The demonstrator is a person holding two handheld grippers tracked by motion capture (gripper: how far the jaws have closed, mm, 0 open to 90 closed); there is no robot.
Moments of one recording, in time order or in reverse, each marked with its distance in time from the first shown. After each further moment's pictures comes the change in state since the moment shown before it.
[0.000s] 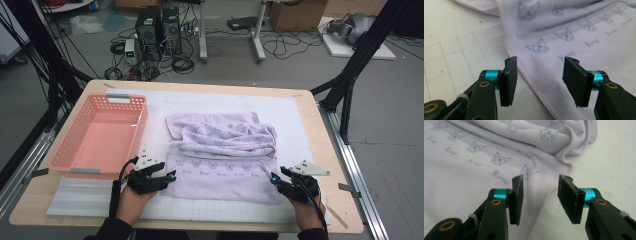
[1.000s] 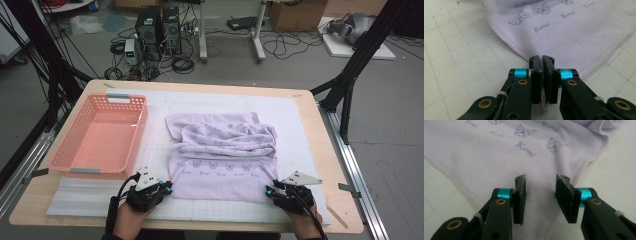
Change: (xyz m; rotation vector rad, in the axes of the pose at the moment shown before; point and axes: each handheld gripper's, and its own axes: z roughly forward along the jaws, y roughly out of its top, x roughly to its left) left arm -0.024 -0.020 -0.015 0.030 -0.030 0.063; right arm 0.017 -0.019 0.003 0.084 0.095 -0.019
